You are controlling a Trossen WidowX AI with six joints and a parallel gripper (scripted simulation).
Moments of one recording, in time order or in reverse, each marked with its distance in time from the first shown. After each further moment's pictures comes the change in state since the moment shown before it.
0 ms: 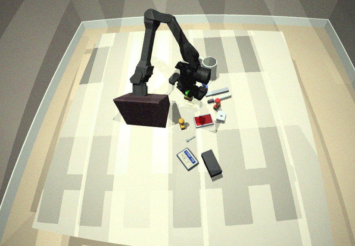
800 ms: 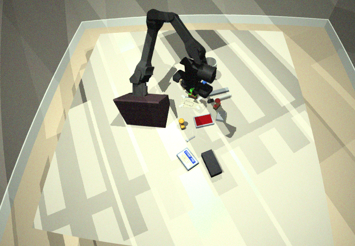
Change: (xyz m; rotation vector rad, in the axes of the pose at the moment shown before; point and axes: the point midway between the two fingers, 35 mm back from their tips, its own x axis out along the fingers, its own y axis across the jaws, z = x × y) arm -0.032 -0.025 0.005 -0.007 -0.002 -0.005
